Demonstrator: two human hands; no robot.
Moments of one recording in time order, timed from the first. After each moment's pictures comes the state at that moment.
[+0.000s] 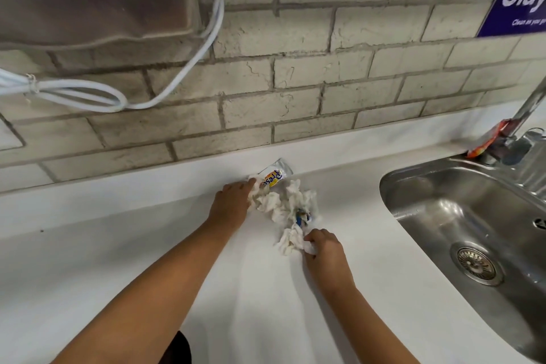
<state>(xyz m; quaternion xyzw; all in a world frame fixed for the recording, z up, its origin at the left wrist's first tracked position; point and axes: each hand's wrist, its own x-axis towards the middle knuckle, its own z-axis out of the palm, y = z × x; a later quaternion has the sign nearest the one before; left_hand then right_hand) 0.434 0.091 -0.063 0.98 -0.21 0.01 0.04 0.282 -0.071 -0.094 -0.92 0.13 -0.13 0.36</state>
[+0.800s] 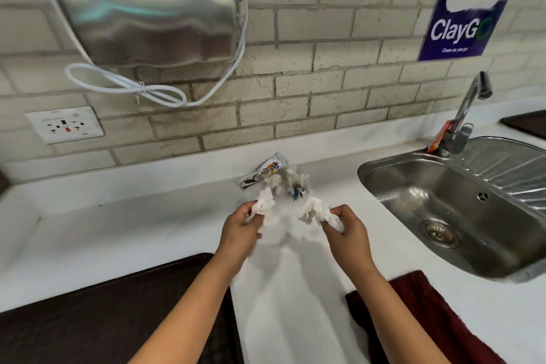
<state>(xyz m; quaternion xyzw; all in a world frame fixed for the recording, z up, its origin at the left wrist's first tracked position) 0.217 0.138 0.002 0.74 -0.03 -0.07 0.67 0.145 -0.034 -0.004 -0.79 0.15 -0.24 0.54</state>
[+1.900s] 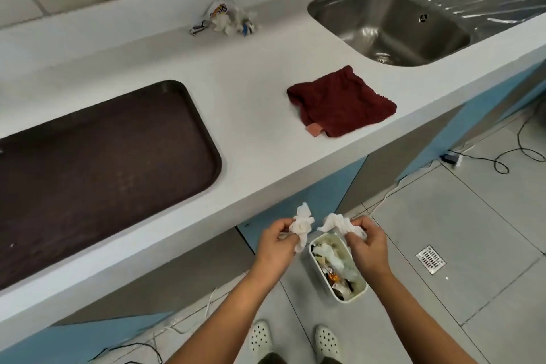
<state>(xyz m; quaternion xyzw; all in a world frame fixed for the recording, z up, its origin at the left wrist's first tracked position) -0.145 0.169 -0.135 0.76 -0.01 -0.32 0.57 -0.223 0.015 -0.170 -0.72 0.37 -0.14 0.57</state>
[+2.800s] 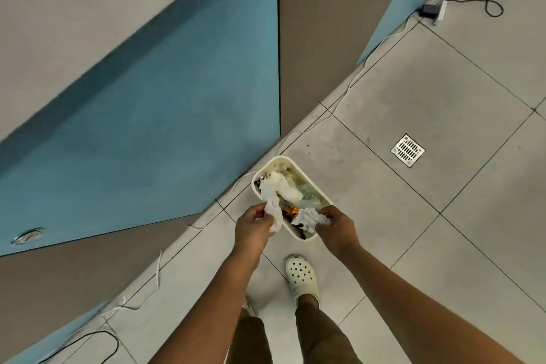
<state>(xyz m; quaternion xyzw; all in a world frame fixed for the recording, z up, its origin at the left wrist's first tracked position) -0.192 0.030 -0.453 0.75 0.18 -0.44 0.46 -0.309 -0.086 -0.498 -0.63 0.56 0.13 0.53</state>
